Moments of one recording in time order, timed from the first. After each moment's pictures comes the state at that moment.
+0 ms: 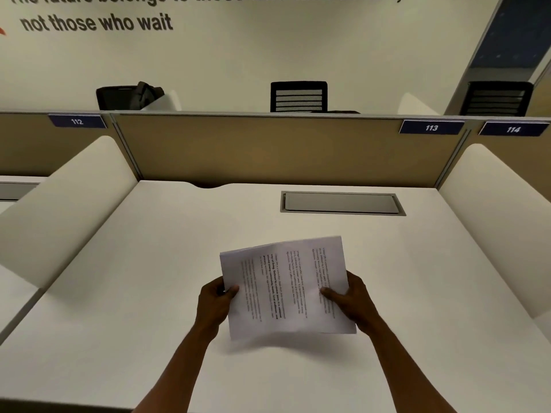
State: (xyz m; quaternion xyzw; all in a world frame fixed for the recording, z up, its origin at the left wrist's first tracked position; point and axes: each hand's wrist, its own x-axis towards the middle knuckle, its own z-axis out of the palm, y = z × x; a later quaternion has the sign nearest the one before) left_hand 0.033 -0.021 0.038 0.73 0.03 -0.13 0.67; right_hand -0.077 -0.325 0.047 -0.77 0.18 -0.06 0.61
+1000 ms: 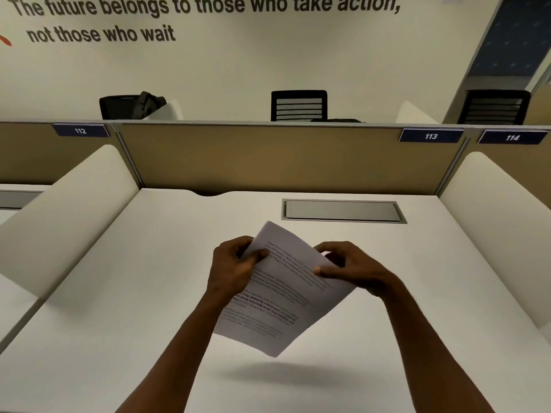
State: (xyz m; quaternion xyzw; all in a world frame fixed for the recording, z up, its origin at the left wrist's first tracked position) left_hand 0.043 -0.070 0.164 0.80 -0.17 -0.02 0.58; right_hand -0.038 -0.331 0.171 -0.81 -0.04 0.07 0.58
